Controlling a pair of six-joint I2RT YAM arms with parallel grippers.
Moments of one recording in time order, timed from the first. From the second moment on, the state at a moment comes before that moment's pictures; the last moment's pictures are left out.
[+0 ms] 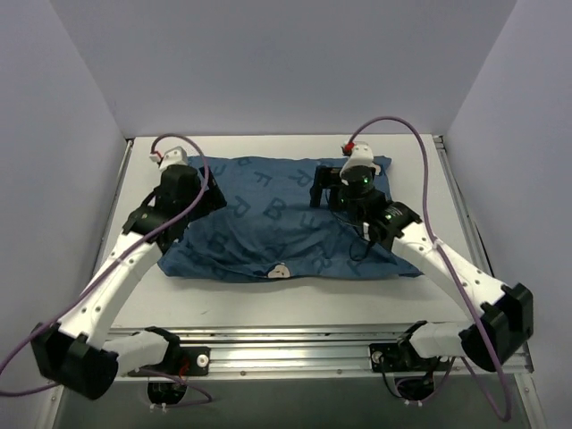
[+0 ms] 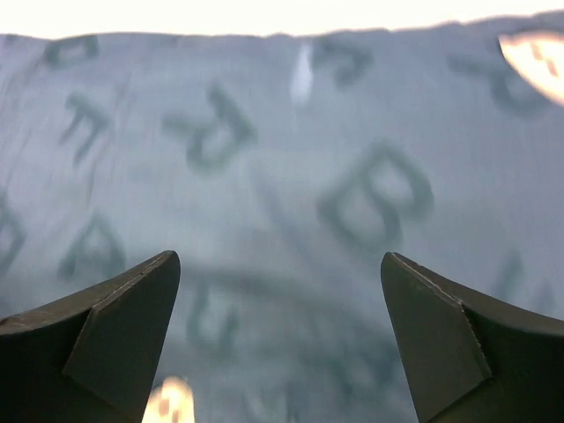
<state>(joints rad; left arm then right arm) -0.42 1.11 1.13 -0.63 -0.31 -0.66 0.61 1.23 1.08 -0.33 0.29 0.43</state>
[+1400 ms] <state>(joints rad) -0.74 0.96 0.60 -0.32 -0.23 -0.89 0.94 1.38 1.15 -0.32 0.48 0.38</state>
